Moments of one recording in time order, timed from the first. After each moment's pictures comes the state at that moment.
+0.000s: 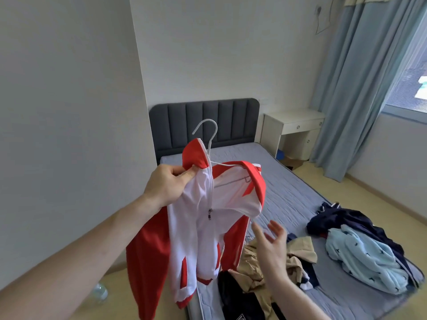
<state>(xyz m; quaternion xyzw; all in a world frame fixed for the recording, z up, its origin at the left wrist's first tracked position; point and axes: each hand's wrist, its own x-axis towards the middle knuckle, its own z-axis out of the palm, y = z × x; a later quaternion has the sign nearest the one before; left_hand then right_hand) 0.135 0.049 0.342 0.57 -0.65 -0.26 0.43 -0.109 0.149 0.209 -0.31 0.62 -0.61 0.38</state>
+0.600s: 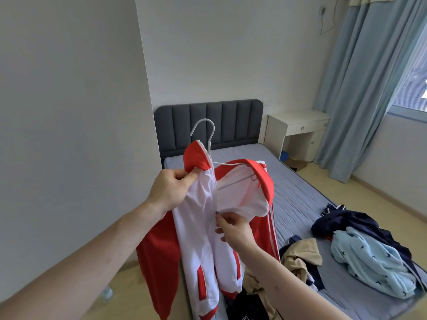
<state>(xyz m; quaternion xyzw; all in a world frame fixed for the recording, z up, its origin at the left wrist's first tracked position) 0.136 0.060 0.340 0.57 -0.61 -0.31 0.46 -0.049 0.102 0.232 -0.46 0.60 -0.47 0.45</state>
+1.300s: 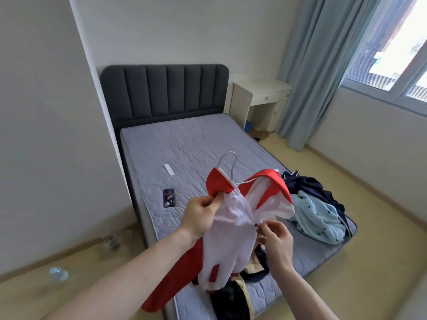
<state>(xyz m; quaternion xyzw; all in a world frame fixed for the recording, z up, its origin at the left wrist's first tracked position) -0.028 0.091 0.213 0.48 -0.55 -0.54 0.42 -0.221 0.176 0.156 -0.24 0.69 -0.59 0.33</state>
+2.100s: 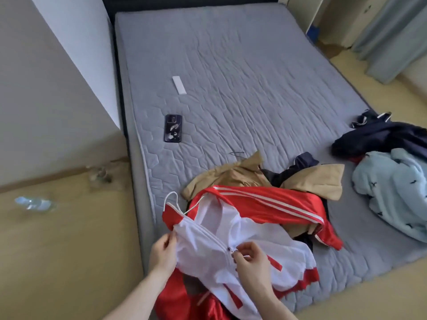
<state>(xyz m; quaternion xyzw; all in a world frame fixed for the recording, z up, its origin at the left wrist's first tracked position) -0.021 -0.006 -0.313 0.78 -0.27 -0.49 0.28 -0.240 0.029 -0.268 -0.30 0.78 -0.29 0.47</state>
